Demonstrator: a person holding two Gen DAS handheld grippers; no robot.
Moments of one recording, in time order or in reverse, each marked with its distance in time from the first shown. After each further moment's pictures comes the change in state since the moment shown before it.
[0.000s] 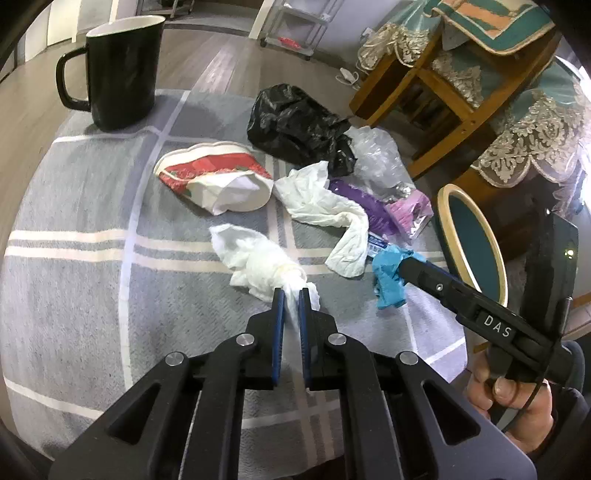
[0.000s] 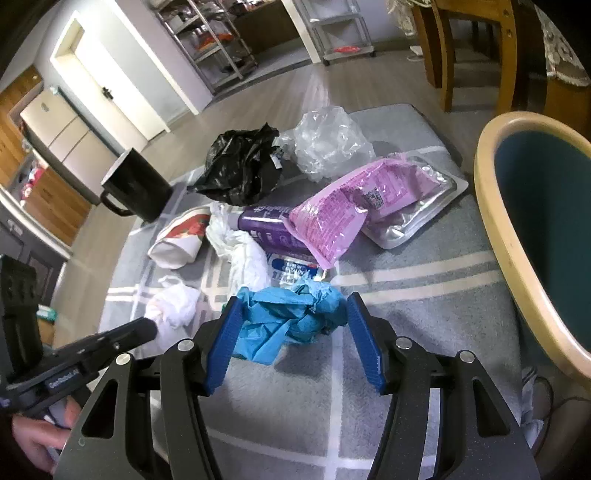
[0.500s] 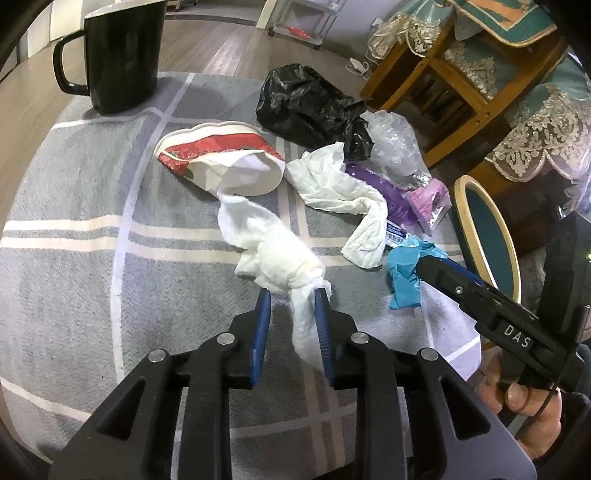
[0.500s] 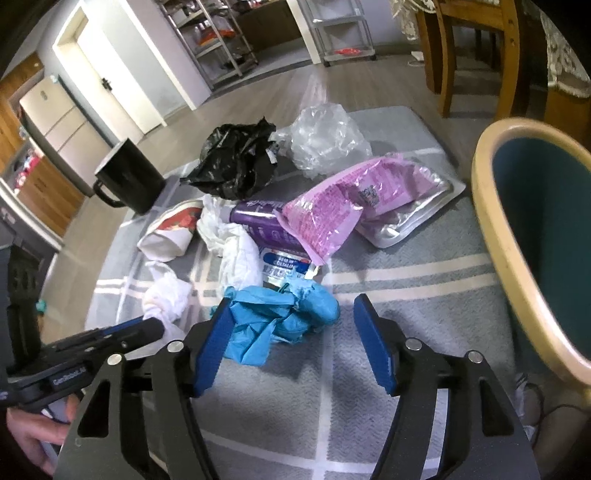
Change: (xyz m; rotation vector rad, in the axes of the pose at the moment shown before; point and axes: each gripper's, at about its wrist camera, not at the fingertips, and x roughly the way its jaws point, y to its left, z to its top) left arm 0.019 0.003 -0.001 -0.012 0.037 0.038; right arm 0.004 -0.003 -0.004 -0.018 0.010 -0.023
